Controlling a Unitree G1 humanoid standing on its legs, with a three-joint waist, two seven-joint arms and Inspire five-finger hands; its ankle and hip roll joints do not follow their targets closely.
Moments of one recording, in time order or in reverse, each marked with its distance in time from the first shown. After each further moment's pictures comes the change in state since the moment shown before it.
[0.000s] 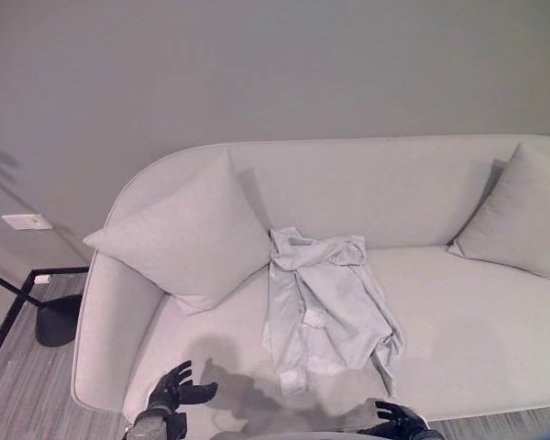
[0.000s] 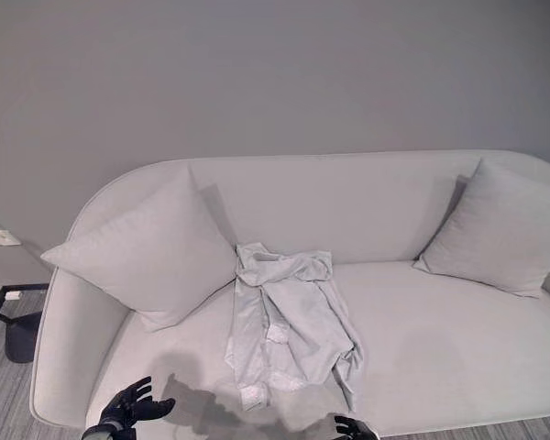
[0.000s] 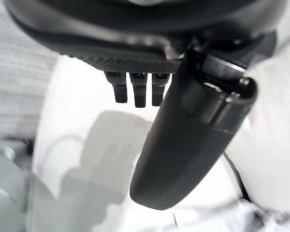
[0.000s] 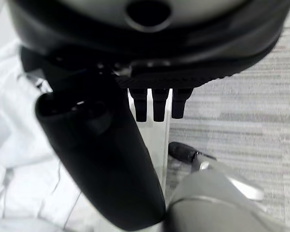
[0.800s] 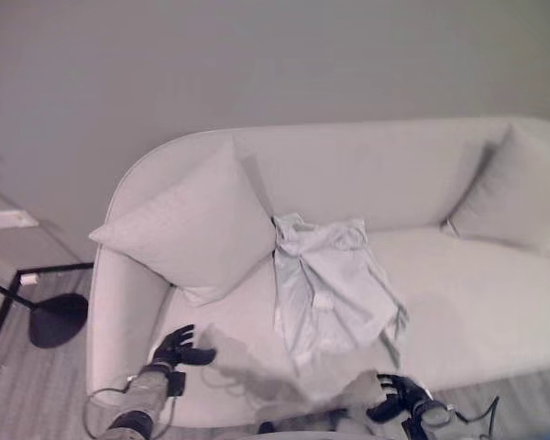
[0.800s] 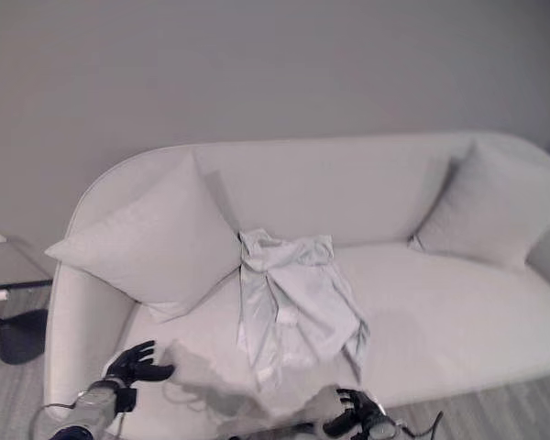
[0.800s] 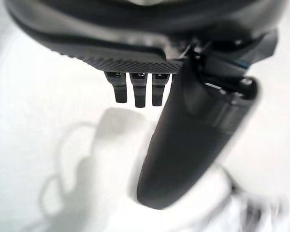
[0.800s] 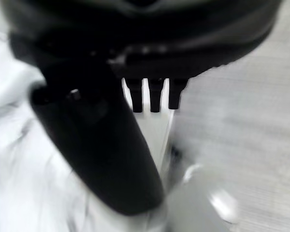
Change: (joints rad) left arm -0.069 0.065 0.055 -0.020 0.022 -0.001 -0.001; right arm -0.002 0.002 0.048 -0.075 0.000 0.018 -0.001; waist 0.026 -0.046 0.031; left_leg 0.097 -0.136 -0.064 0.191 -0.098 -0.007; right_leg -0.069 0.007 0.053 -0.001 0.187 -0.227
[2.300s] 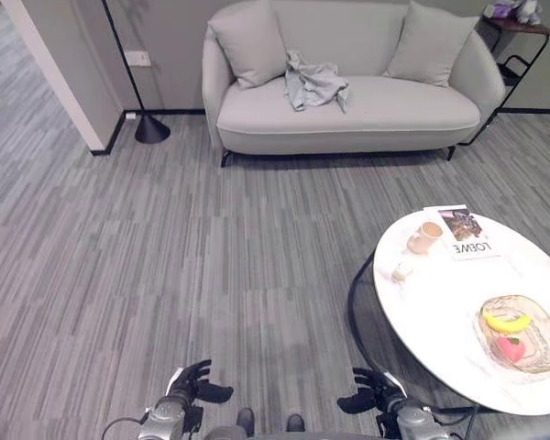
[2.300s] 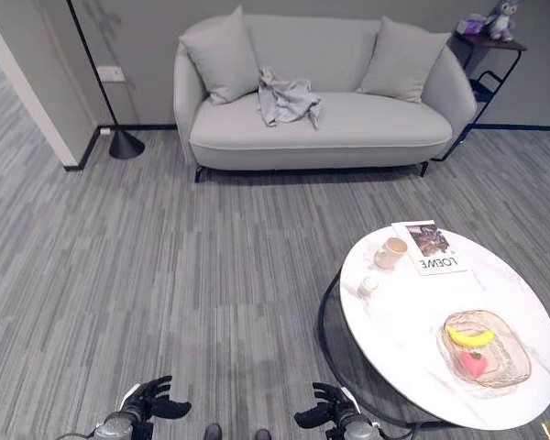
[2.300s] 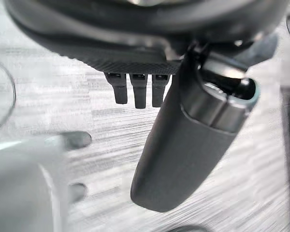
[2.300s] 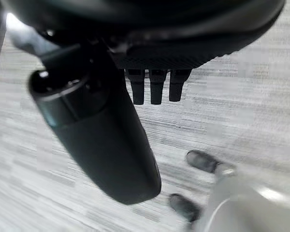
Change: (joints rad) left arm -0.127 -0.084 -0.114 0.127 0.085 0.002 0.008; right arm -0.127 0.030 0.030 -0.011 0.031 -0.035 0.011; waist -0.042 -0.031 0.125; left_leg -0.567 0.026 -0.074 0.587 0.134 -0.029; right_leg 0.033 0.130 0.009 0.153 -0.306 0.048
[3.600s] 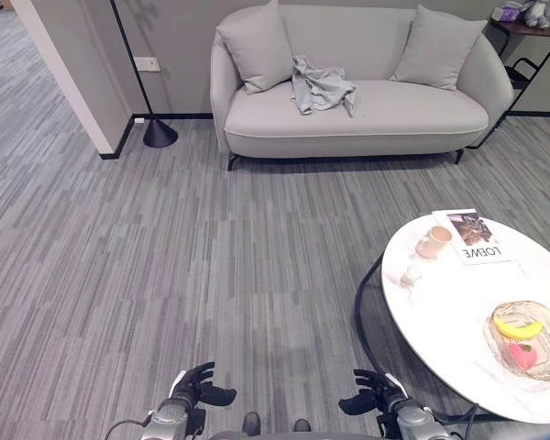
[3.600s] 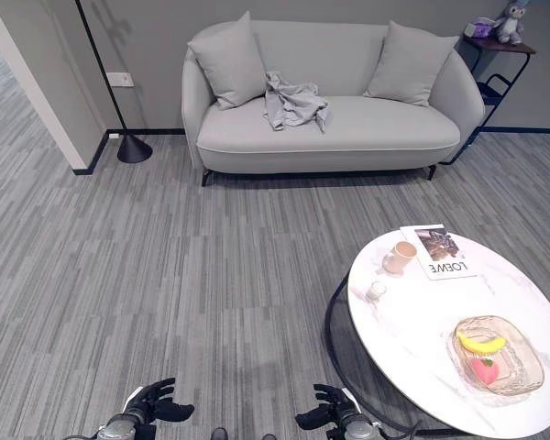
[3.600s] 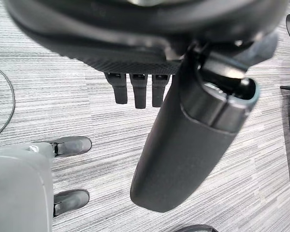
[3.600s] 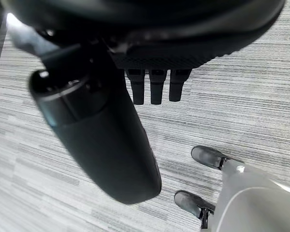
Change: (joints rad) left arm 0.083 -0.001 -0.056 0.061 0.002 0.000 0.004; right arm 0.023 0.007 0.006 0.068 0.000 0.010 -0.006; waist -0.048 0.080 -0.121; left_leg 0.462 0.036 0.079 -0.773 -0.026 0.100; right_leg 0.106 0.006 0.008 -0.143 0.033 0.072
